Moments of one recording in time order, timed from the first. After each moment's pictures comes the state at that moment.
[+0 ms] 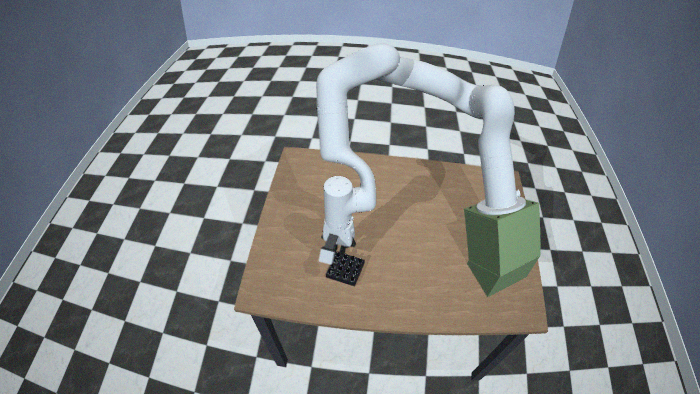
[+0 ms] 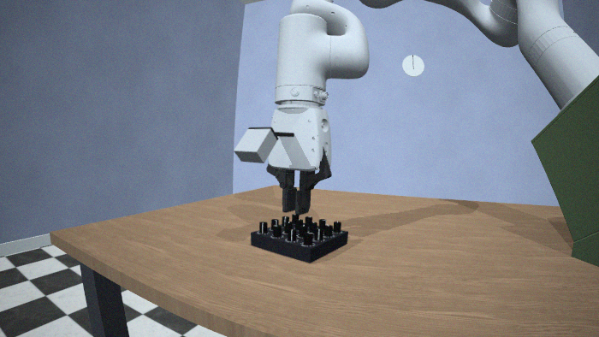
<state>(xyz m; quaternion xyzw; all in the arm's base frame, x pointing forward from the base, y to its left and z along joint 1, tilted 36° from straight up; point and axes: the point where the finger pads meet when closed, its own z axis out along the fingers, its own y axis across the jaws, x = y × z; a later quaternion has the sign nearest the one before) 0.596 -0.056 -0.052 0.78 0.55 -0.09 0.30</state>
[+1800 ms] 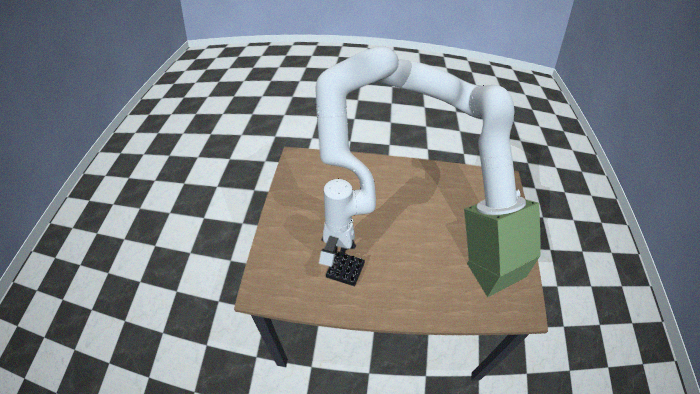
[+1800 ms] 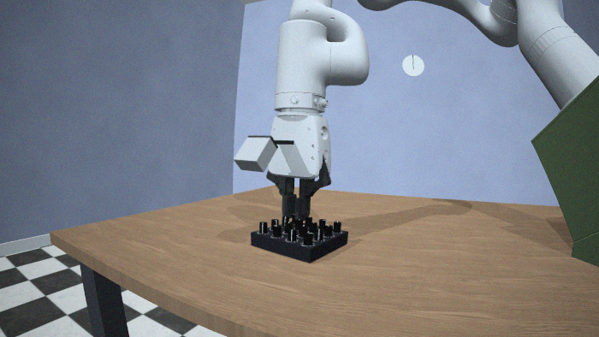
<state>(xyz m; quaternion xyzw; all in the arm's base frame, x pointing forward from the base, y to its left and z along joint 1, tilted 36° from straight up) 0.598 -0.063 -0.062 0.78 0.55 -0.09 0.30</state>
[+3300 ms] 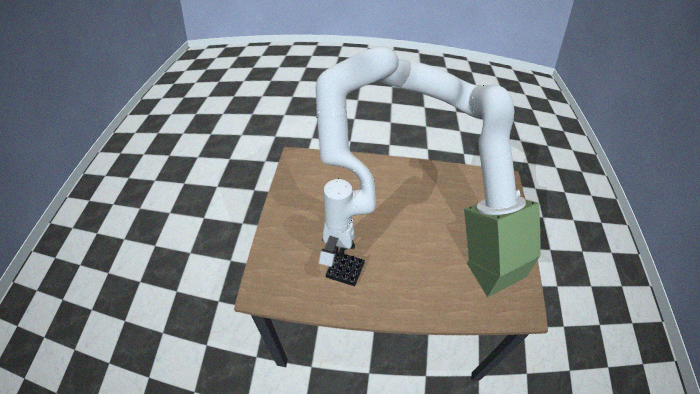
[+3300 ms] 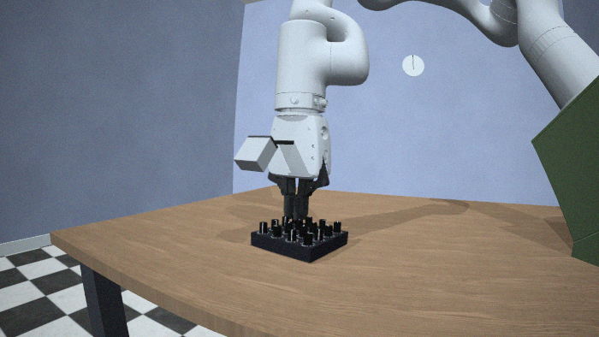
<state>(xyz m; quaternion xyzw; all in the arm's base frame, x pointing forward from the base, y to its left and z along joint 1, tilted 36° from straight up) 0.598 -0.063 -0.062 0.78 0.55 -0.09 0.30</state>
